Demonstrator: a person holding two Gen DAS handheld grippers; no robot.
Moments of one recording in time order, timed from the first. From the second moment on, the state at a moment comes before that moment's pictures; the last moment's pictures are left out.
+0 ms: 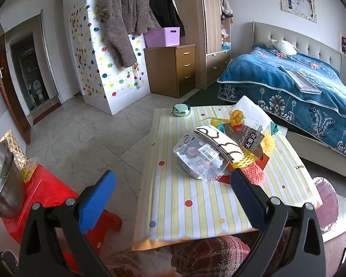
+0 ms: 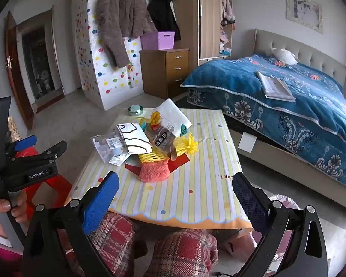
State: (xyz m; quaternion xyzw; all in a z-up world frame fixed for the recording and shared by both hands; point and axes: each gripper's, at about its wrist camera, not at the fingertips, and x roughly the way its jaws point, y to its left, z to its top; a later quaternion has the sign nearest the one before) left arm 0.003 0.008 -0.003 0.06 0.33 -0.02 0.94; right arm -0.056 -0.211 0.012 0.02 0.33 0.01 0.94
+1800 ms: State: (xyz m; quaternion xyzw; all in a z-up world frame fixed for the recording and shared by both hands) left arm -0.001 0.008 -0.005 0.06 0.33 -0.02 0.94; right arm -0.054 -0.210 0.011 0.01 0.33 0.00 0.94
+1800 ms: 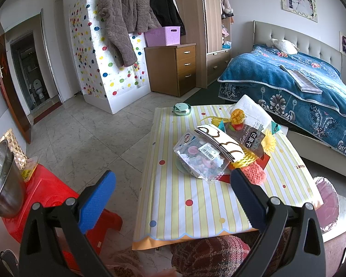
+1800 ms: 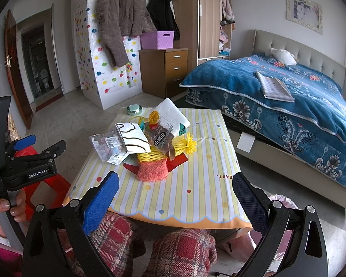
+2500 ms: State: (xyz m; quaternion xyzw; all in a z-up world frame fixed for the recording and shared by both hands) left arm 0.003 0.012 -0.012 0.06 0.34 -0.02 0.94; right arm -0.057 -0.216 0.007 0.02 0.33 0.00 0.94
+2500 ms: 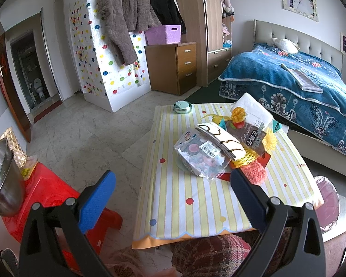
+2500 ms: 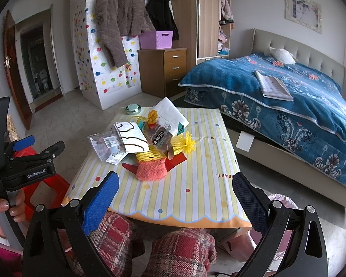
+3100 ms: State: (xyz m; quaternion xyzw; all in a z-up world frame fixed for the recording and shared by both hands) left arm 0.054 0.043 -0.069 0.04 0.39 0.02 0.92; right arm 0.023 -0.168 -0.052 -0.06 0.32 0.06 0.94
